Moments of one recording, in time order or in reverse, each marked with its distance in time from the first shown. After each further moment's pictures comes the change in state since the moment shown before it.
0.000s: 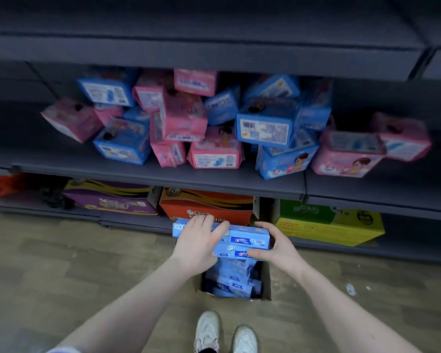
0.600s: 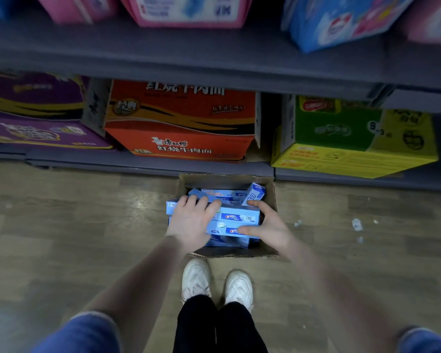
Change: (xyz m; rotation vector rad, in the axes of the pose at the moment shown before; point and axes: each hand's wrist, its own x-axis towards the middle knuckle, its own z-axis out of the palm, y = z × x) left_hand -0.011 -0.004 0.283 -0.098 -0.197 0.027; right_hand 0.122 0.215 0.077 -0.040 -0.006 0.310
